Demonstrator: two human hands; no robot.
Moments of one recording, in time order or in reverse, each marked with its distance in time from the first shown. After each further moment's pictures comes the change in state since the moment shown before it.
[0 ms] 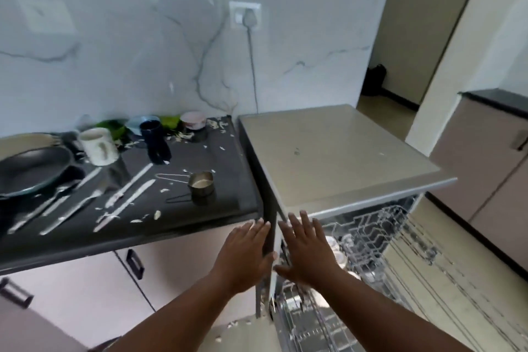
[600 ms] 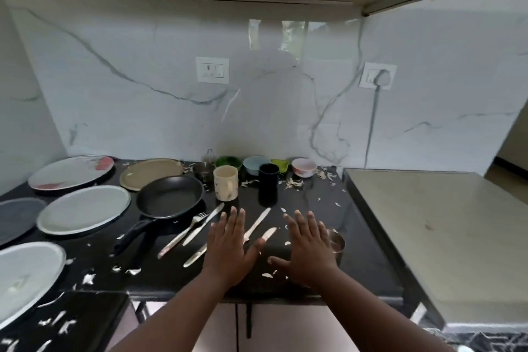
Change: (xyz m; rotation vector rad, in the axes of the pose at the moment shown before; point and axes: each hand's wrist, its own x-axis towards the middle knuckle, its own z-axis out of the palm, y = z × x) left_hand -0.055 -0.288 -0.136 0.018 0.253 -0.524; right_hand 0.204 -0.249 -0.070 0.109 0.144 -0.130
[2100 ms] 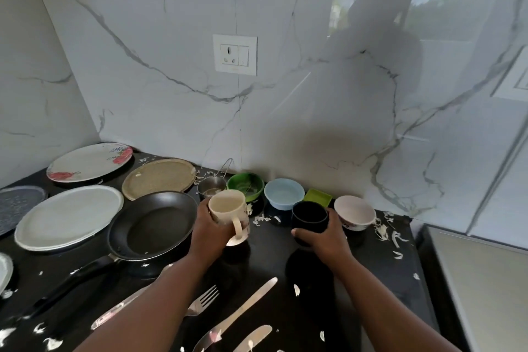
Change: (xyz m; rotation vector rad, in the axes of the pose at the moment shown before) left_hand 0.228 -0.054 0.049 -0.867 0.435 -0.562; right_hand 0.297 0.090 0.042 1.147 -0.040 0.169
